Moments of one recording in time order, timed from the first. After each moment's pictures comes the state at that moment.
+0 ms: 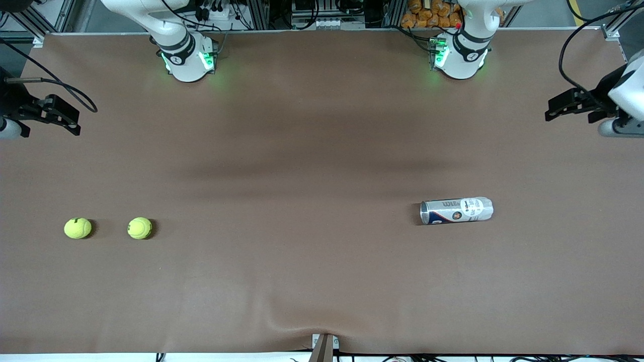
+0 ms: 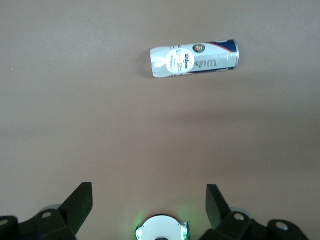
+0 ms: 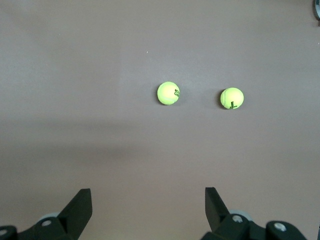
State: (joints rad) left arm 0.09 -0.03 -0.10 -1.65 -0.03 1.46 0.04; right arm 0.11 -0.01 -0.07 -1.53 -0.09 1.53 -0.05
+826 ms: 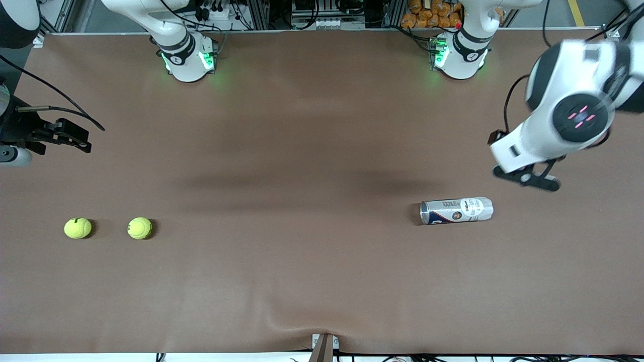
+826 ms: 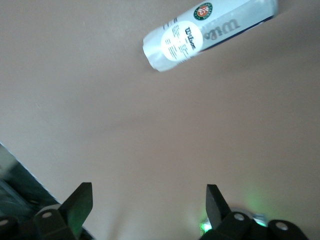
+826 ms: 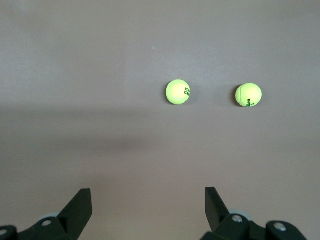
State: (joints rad) left arm -0.13 0.24 -0.12 -1.65 0.31 1.53 0.16; right arm 0.09 0.07 -0.08 -1.51 -0.02 1.55 -0.04
